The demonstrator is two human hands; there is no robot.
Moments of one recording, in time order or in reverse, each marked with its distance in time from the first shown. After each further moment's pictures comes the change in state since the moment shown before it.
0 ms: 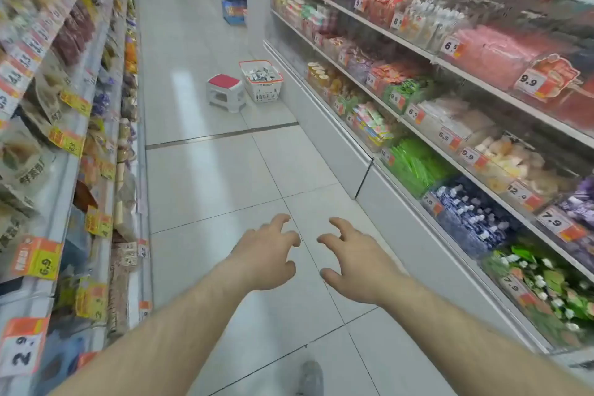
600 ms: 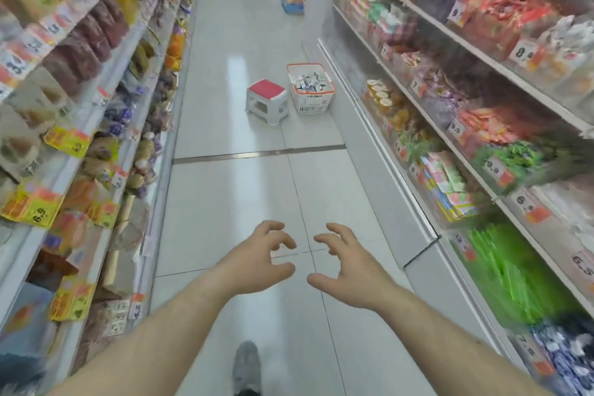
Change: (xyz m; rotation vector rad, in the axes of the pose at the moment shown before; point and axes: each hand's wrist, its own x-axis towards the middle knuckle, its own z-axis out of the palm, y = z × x) left_hand 0.347 -0.201 -0.131 -0.578 0.102 -0.249; right_hand 0.434 0.136 -0.095 0.483 -0.056 -0.104
